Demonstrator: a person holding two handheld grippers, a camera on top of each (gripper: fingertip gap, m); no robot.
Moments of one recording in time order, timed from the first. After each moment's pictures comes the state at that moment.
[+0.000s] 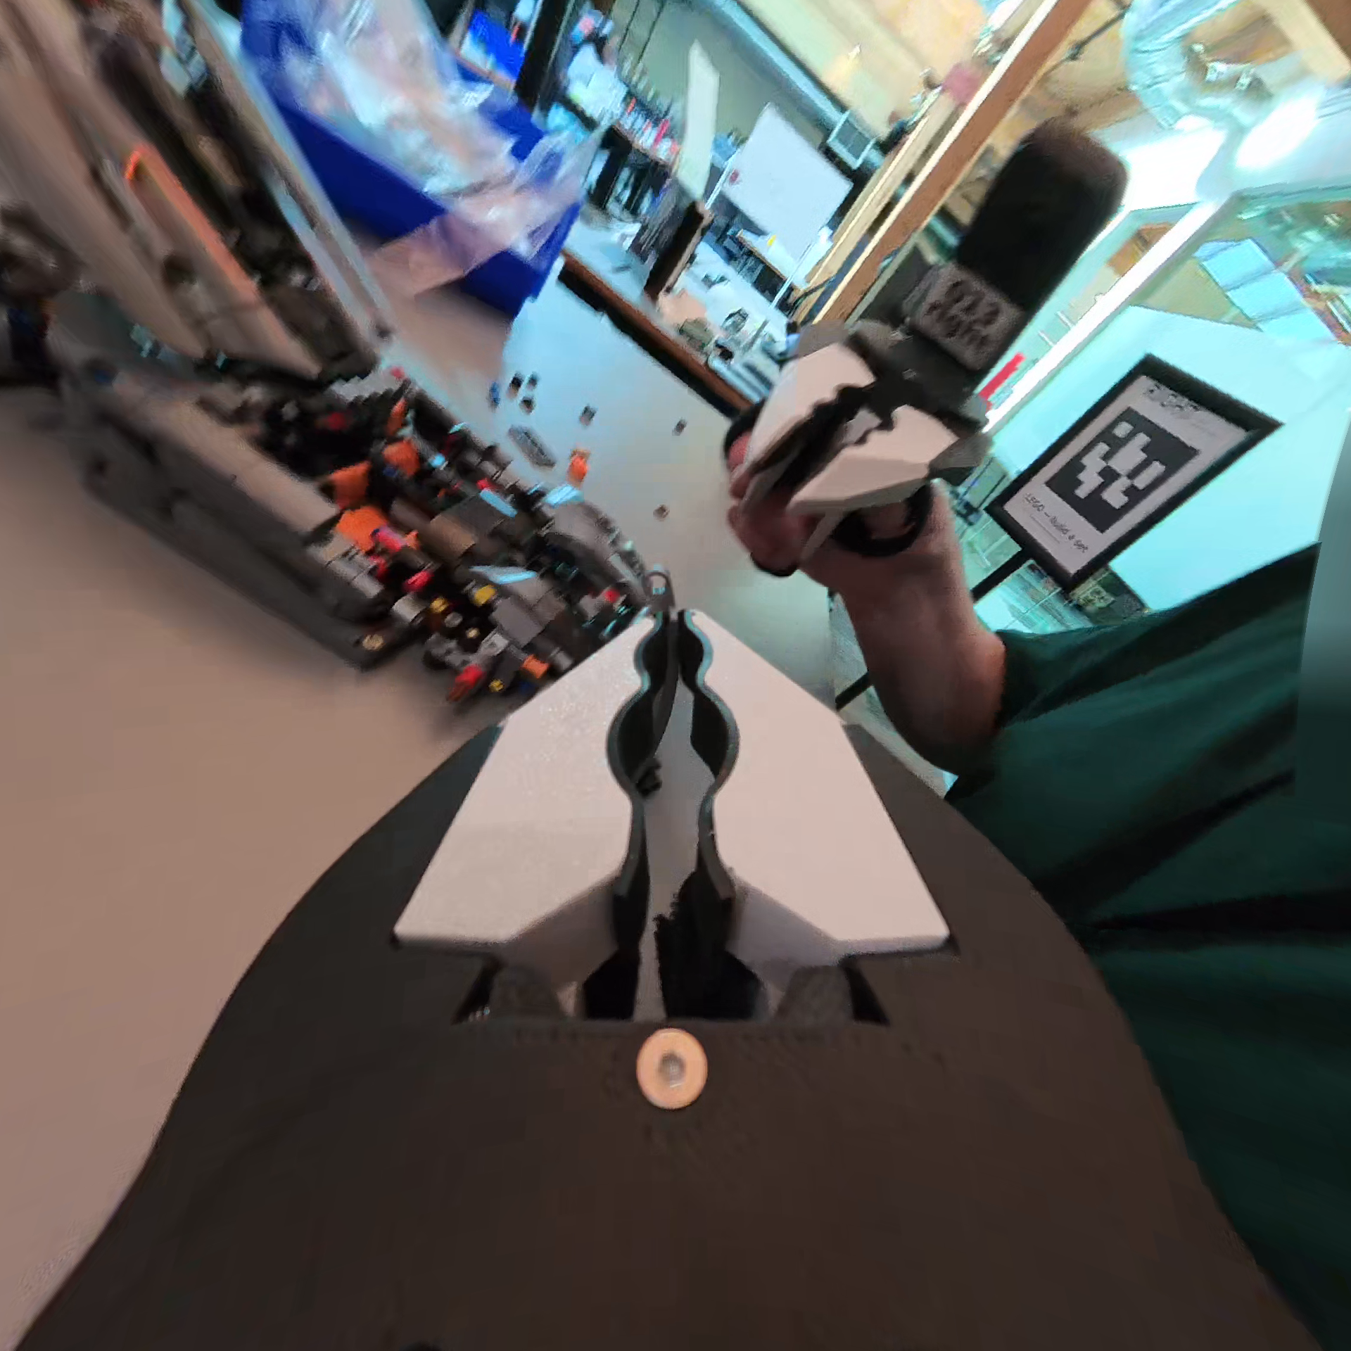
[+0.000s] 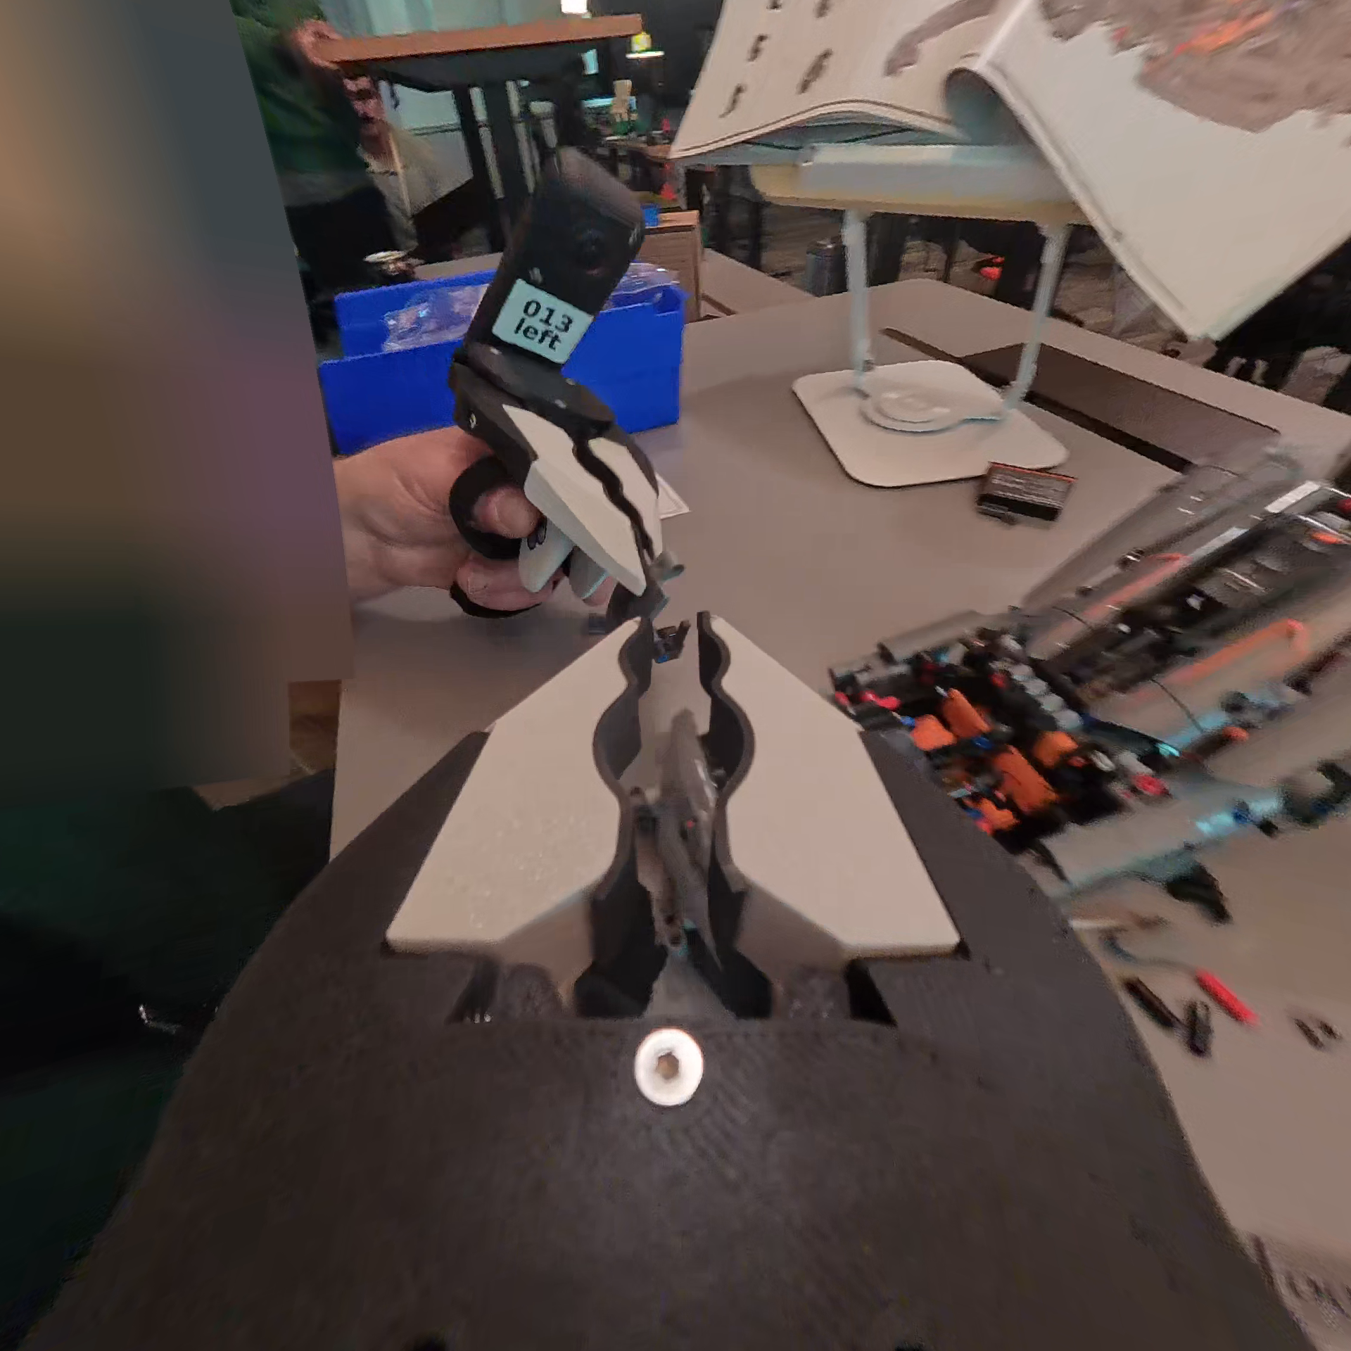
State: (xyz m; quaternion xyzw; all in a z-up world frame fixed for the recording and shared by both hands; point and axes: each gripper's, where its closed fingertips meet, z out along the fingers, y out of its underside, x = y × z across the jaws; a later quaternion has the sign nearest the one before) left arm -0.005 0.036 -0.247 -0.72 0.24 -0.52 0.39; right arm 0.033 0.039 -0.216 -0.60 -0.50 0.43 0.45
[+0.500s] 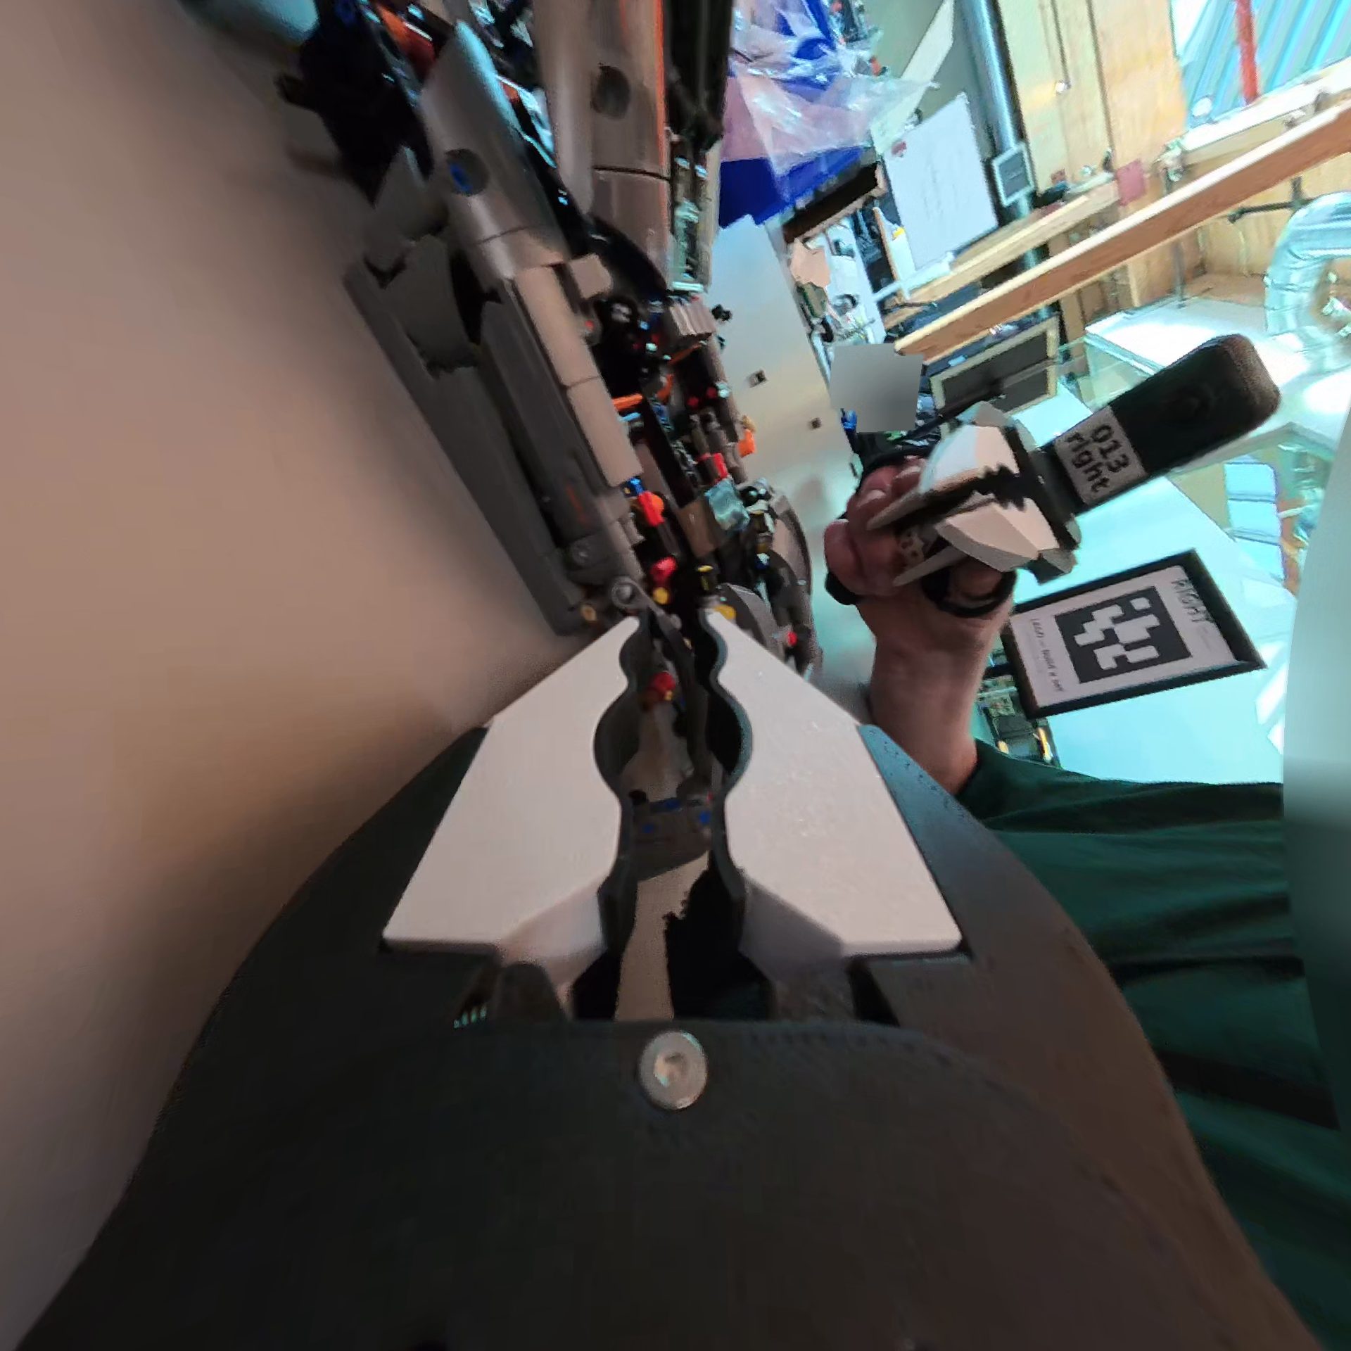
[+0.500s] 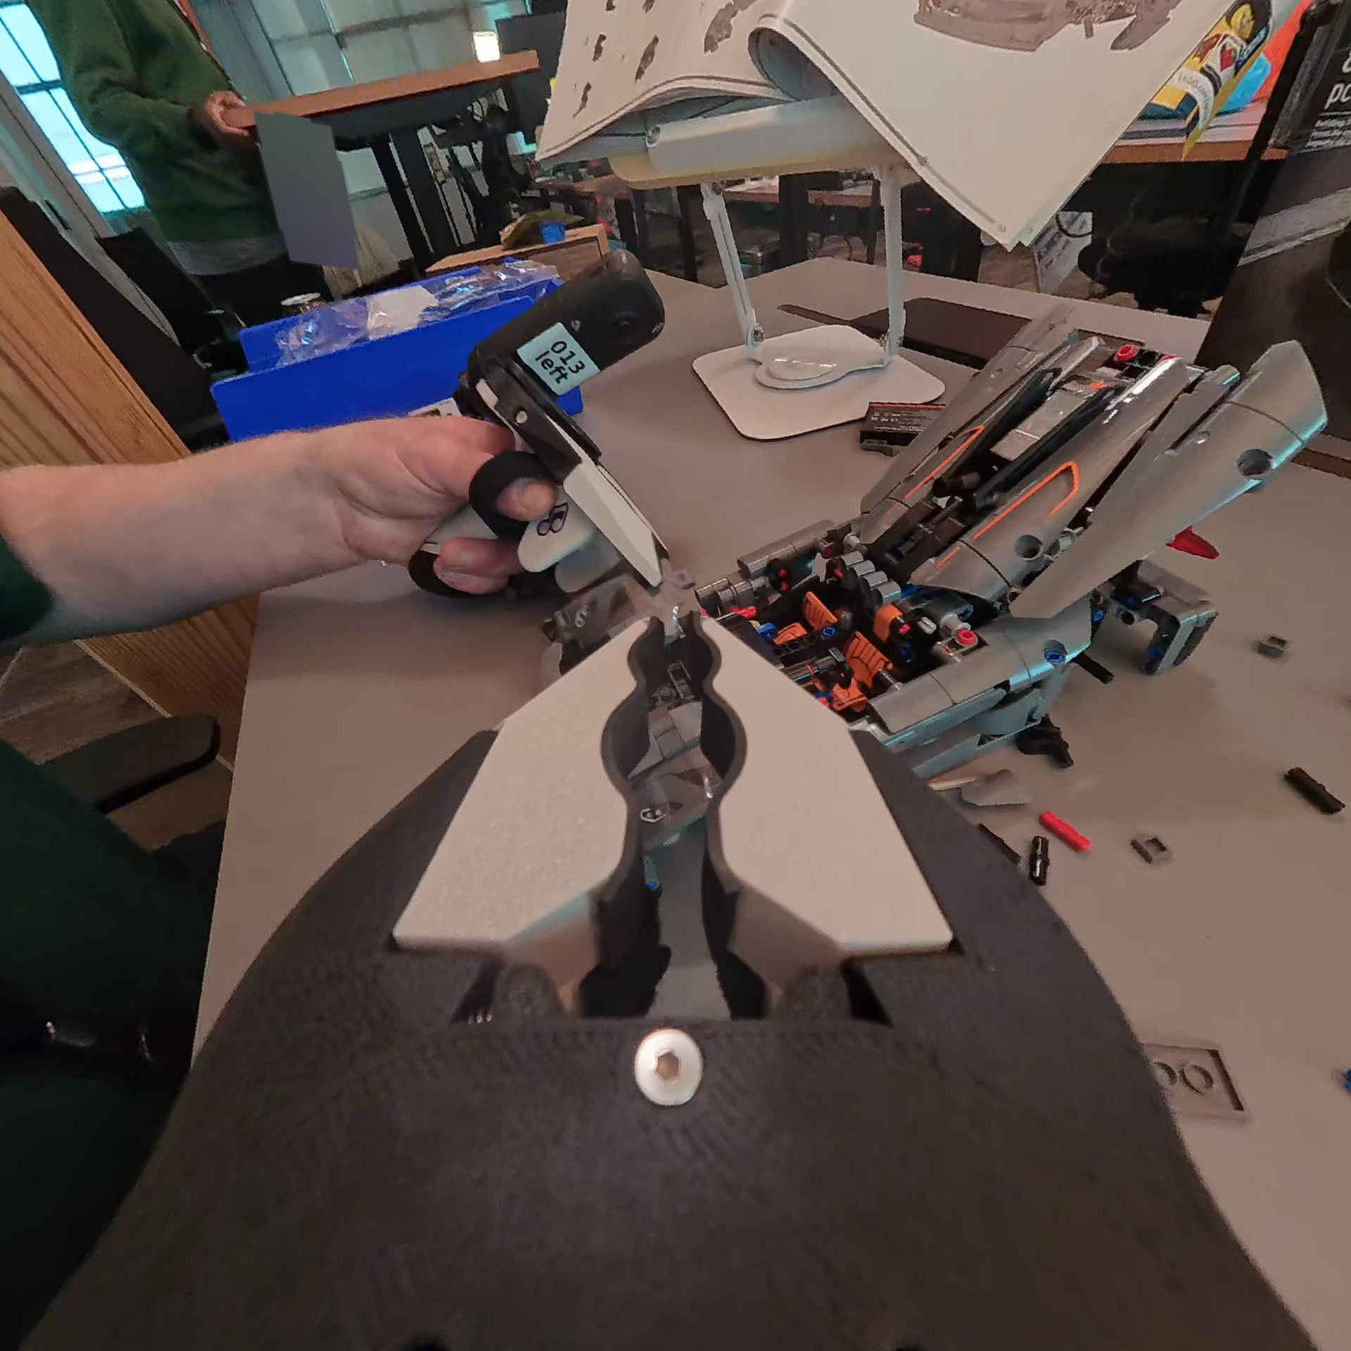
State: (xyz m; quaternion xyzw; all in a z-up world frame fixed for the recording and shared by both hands) left arm -0.013 0.098 -0.303 -0.80 0.08 -0.53 0.25; right arm 0.074 0.090 -0.242 -0.64 -0.45 0.44 0.45
